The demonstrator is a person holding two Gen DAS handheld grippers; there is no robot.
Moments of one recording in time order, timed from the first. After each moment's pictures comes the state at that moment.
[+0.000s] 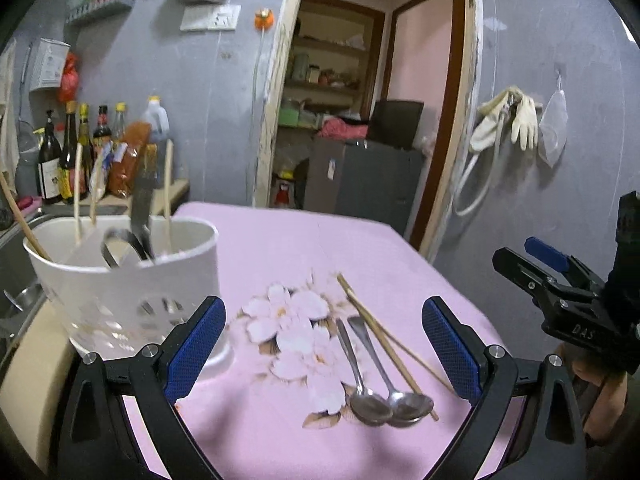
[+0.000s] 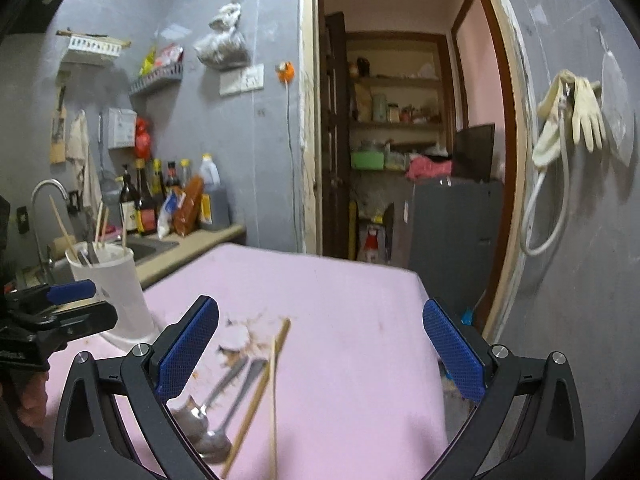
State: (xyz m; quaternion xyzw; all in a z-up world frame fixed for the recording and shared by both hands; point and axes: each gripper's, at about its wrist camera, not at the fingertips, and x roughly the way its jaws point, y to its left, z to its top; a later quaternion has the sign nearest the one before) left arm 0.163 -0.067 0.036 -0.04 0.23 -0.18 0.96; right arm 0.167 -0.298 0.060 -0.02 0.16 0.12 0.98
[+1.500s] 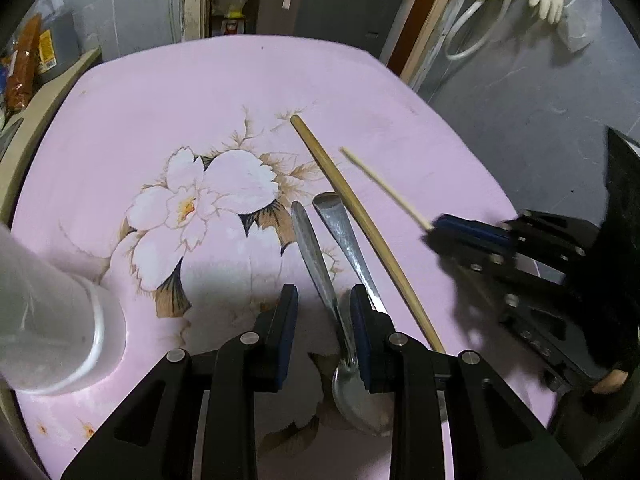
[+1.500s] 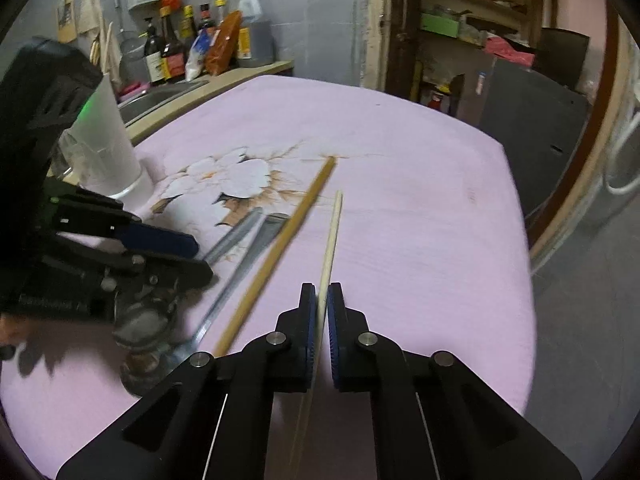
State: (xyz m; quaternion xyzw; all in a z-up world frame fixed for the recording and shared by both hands) left arm 0.274 -0.127 -0.023 0.03 0.52 -0.25 0.82; right arm 0.238 -0.273 -0.017 -0.10 0.42 0.20 0.88
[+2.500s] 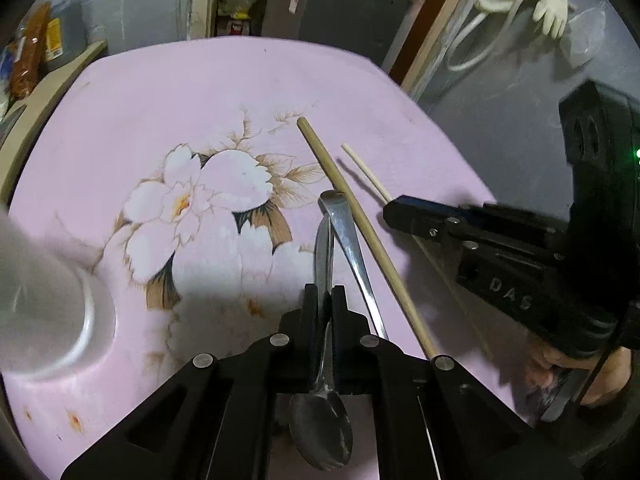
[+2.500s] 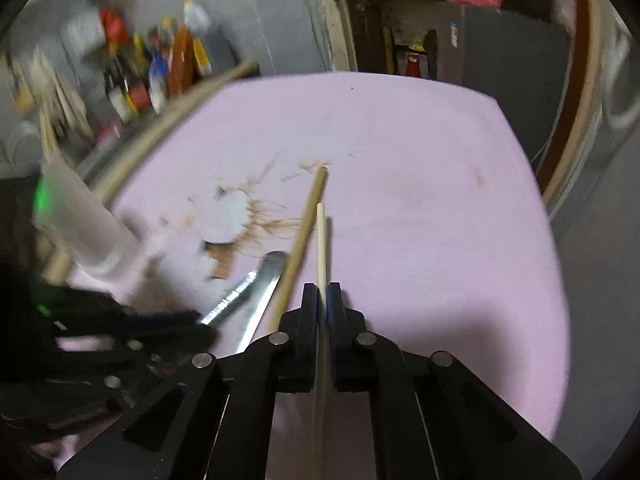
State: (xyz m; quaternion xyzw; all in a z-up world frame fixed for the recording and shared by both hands) left arm 0.262 -0.115 -0.022 -0.01 0.50 -0.24 0.83; right arm 0.277 -0.269 -0.017 0.03 0.46 0.18 0.87
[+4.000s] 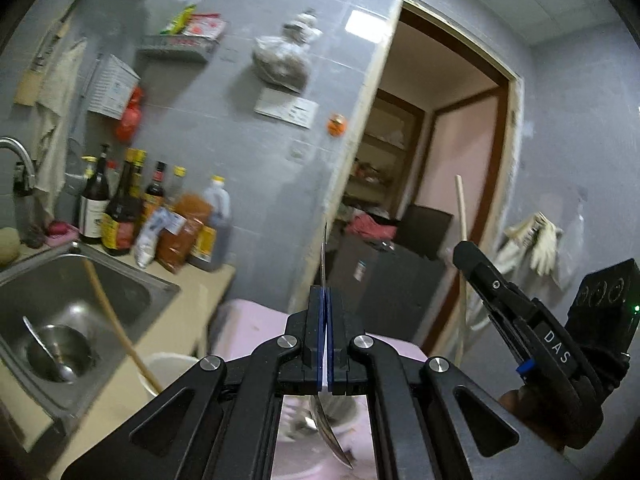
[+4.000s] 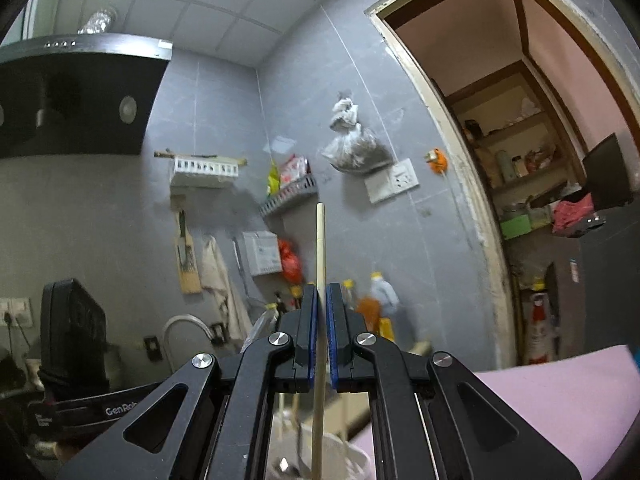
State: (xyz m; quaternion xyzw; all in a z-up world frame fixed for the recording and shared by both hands) left arm 0.172 0.089 0.132 -0.15 0.08 -0.13 0.98; right arm 0.209 -0.137 0.142 0.15 -0.03 0.37 0.92
